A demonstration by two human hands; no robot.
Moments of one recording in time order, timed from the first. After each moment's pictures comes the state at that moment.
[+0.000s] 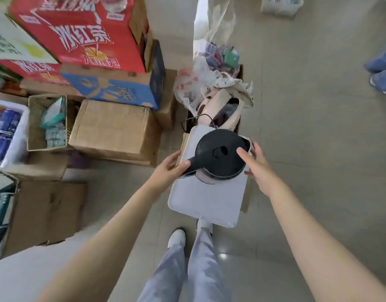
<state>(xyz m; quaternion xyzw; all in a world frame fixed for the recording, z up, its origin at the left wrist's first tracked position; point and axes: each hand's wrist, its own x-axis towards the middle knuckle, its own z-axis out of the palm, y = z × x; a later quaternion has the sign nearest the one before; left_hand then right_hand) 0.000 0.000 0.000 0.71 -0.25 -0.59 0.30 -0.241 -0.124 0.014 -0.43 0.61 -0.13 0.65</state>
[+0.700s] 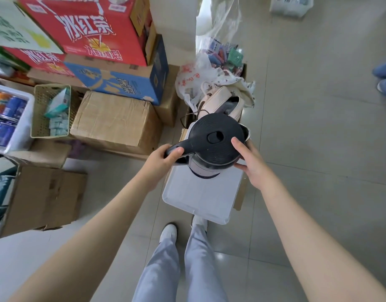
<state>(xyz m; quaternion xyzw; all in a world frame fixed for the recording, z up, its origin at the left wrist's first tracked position) -0.022 -0.005 0.033 0.75 -0.29 -0.49 0.33 -0.245 -0.126 0.038 -0.44 0.55 -0.15 0.69</state>
